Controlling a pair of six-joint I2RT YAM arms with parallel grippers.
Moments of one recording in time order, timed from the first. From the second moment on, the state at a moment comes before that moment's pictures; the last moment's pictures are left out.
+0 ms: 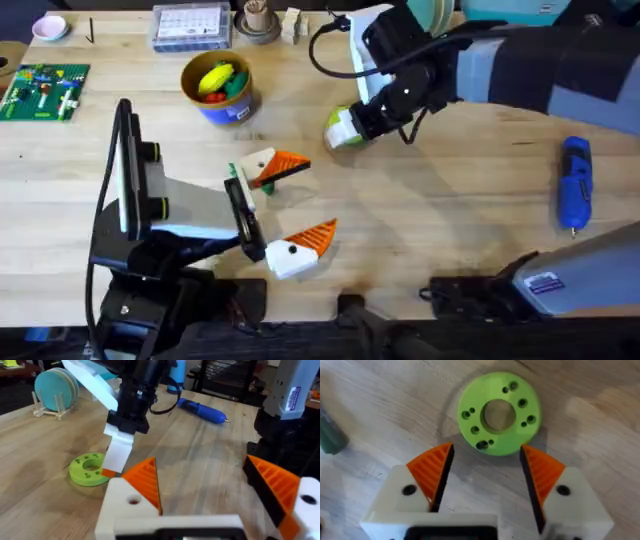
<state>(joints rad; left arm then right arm) -0.16 0.00 0.01 -0.10 1.03 -0.07 0.52 1.72 1.14 -0.64 -0.12 0.07</state>
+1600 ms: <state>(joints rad) -0.16 0.00 0.01 -0.10 1.03 -0.07 0.61 1.72 1.14 -0.58 0.06 0.11</state>
